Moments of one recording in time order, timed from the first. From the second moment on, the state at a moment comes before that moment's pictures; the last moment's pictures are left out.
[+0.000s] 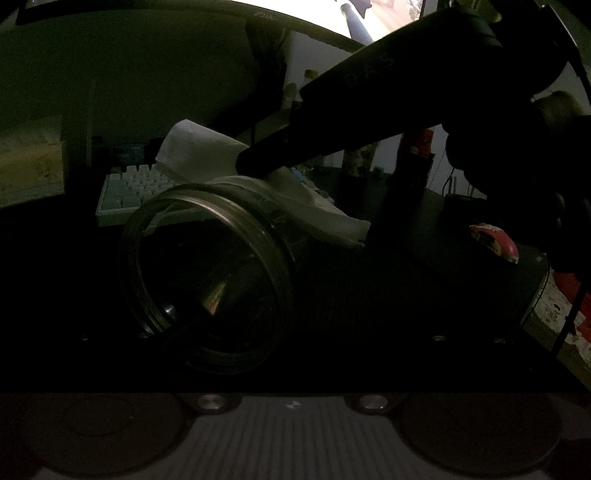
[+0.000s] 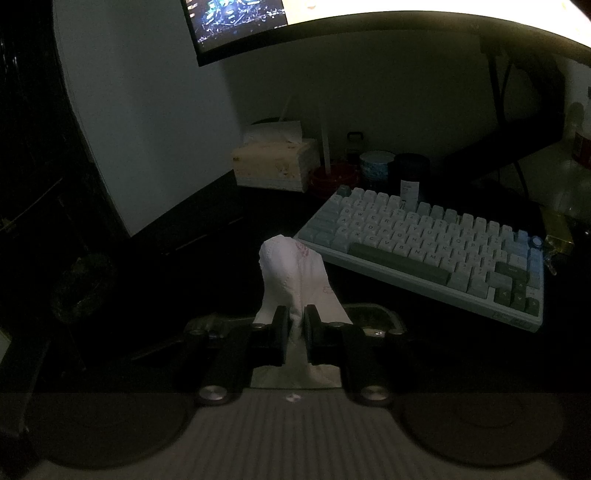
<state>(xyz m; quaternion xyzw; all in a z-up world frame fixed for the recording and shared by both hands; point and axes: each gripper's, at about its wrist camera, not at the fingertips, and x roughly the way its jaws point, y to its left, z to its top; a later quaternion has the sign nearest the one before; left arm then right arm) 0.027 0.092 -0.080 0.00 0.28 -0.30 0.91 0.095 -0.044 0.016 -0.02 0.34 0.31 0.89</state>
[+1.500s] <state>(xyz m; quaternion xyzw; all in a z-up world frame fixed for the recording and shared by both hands) 0.036 0.111 -0.077 -0.05 0.27 -0.33 0.90 0.098 -0.060 0.023 -0.02 0.35 0.31 0.89</state>
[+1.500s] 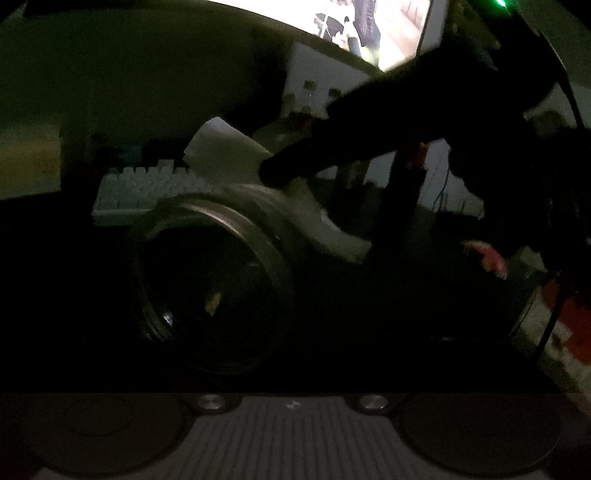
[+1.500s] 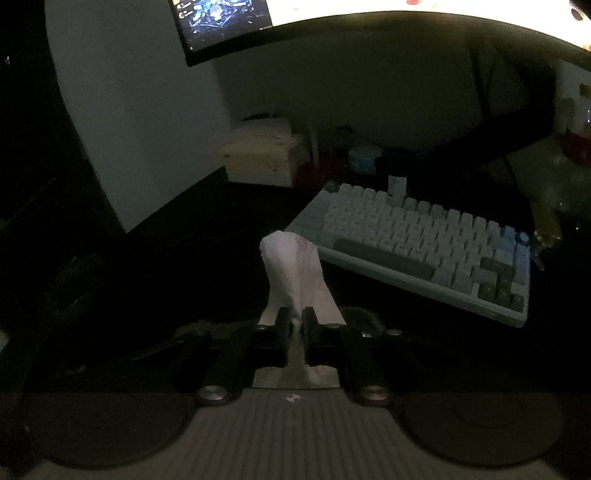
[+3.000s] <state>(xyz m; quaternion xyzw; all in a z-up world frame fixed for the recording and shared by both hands) 0.031 0.139 -0.079 -0.05 0.28 -0.33 0.90 0.103 -0.040 0.014 -0.02 0.34 0.31 0.89</state>
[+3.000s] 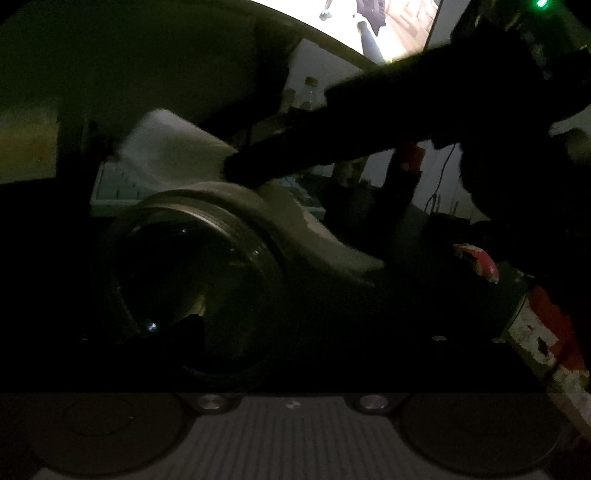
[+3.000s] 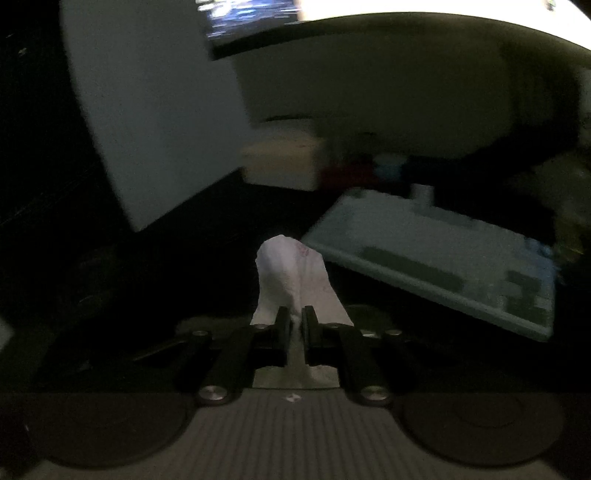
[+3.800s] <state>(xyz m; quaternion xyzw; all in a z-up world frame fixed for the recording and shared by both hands) 0.044 0.145 -0.076 -0.07 0.28 -0.31 0.90 0.110 -0.043 0.014 0.00 0.34 0.31 0.89</state>
